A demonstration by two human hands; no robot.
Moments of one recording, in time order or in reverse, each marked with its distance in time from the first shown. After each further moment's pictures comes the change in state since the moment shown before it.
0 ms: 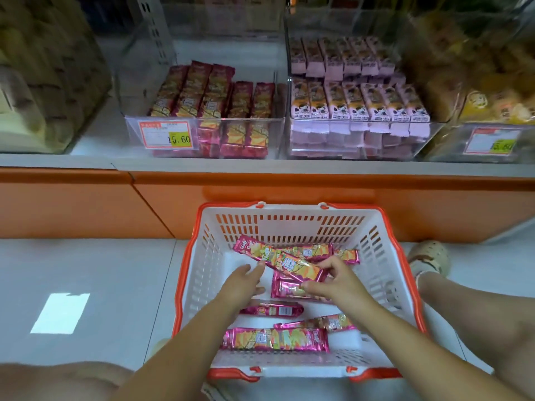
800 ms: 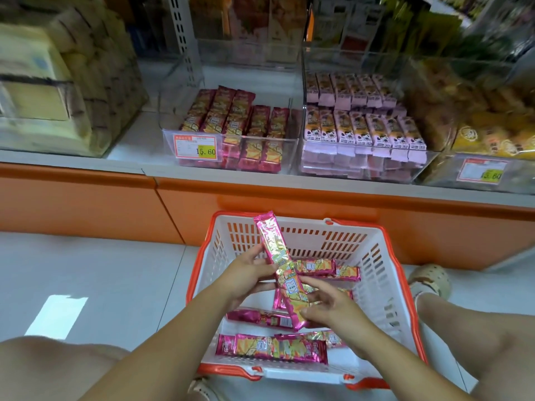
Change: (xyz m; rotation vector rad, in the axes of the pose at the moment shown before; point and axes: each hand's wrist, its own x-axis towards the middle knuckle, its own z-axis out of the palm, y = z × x) left_hand -0.043 0.045 -0.018 -0.235 -0.301 0.267; right_hand -0.042 -0.014 0.008 -0.007 -0.198 -0.043
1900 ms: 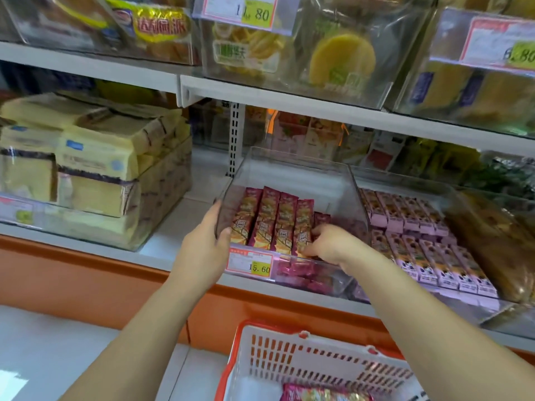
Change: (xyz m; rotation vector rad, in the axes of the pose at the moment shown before) left_hand -0.008 0.204 -0.132 0.728 0.813 0.537; right_hand 0.139 -0.315 0.033 -0.864 0.319 -0.067
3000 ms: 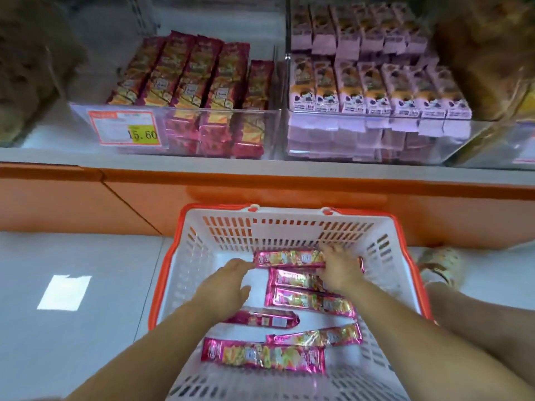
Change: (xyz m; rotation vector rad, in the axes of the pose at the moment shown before) left_hand -0.176 -0.106 0.202 0.436 -0.906 0.060; right_hand -0.013 0.321 0.229 -0.237 -0.131 0.040
